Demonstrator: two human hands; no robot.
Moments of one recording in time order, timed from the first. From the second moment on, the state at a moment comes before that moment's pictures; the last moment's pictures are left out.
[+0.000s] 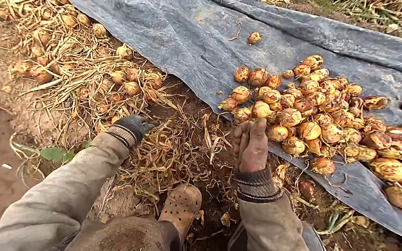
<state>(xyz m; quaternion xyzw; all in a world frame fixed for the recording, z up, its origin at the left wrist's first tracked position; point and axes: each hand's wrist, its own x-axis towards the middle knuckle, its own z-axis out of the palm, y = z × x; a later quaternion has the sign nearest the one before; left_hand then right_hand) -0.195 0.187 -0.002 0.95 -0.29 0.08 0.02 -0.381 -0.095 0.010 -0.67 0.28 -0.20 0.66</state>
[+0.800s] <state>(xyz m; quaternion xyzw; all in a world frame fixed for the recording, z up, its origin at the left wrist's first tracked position) -0.219 0.180 0.033 0.97 -0.16 -0.17 -0.01 -0.412 -0.045 -0.025 -0.81 0.20 0.13 0.54</state>
